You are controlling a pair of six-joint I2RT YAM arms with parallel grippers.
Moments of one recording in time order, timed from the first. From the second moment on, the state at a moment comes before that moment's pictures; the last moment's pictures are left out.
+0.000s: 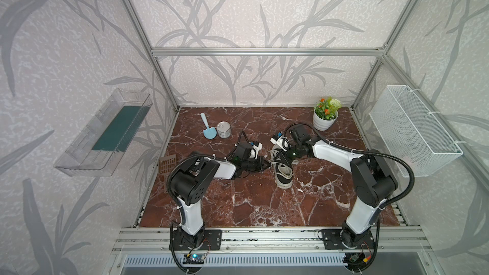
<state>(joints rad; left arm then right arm) -0.55 1.85 0.76 0.42 0.58 -0.74 0.49 1.79 1.14 -0.41 -0.54 -0.17</state>
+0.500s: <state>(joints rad) -0.54 1.87 0.81 0.37 0.60 -0.73 0.47 1.68 1.01 -0.26 -0.60 -0.10</state>
